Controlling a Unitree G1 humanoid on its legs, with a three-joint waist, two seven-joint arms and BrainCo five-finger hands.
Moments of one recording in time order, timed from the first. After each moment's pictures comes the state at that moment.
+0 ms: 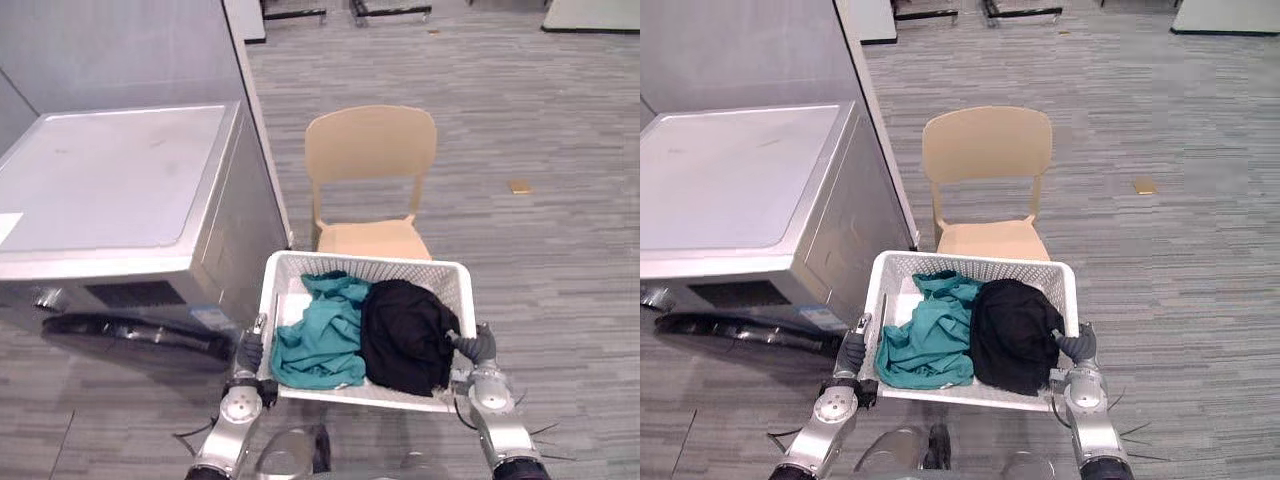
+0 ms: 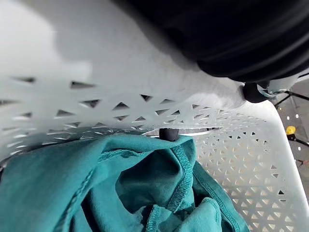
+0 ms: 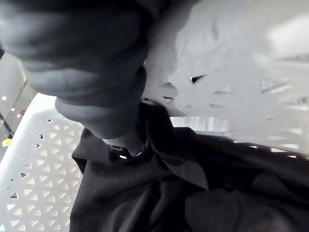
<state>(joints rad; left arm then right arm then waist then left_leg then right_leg) 0.11 0.16 -0.24 0.35 0.02 -0.02 0.30 0.07 -0.15 -0.06 0.41 -0.09 -0.03 -0.29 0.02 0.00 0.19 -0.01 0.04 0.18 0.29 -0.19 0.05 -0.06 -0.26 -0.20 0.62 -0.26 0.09</state>
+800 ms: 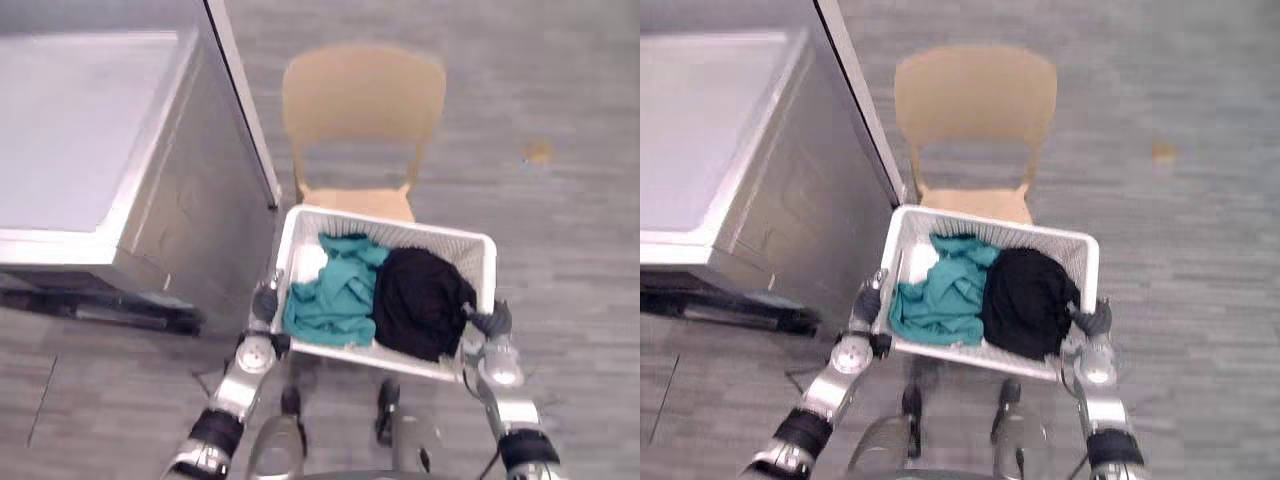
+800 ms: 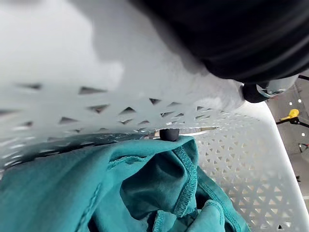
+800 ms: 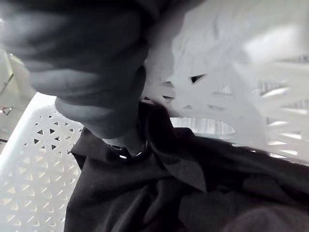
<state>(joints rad) -0.38 0.18 -0.19 0.50 0.05 -0.02 0.37 -0.32 -0.24 -0.09 0.51 -0.01 -0.06 -0.33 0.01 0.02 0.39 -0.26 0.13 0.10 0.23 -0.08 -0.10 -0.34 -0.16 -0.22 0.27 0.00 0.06</state>
